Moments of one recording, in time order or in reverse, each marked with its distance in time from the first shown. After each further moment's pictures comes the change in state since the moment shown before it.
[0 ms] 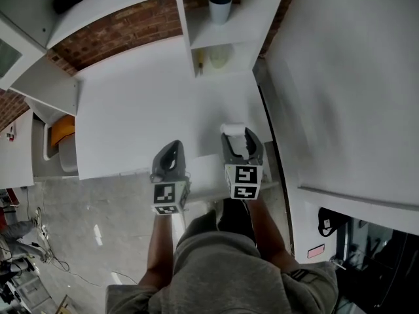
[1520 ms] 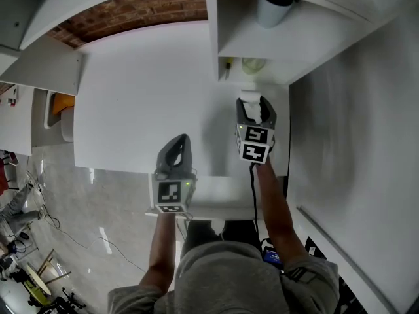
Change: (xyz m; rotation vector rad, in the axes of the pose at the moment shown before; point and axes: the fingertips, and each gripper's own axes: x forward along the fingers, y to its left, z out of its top) left arm 0.130 0.061 -0.038 -0.063 0.108 0.186; right arm 0.266 -0.057 -0.007 -0.053 0.123 0.091
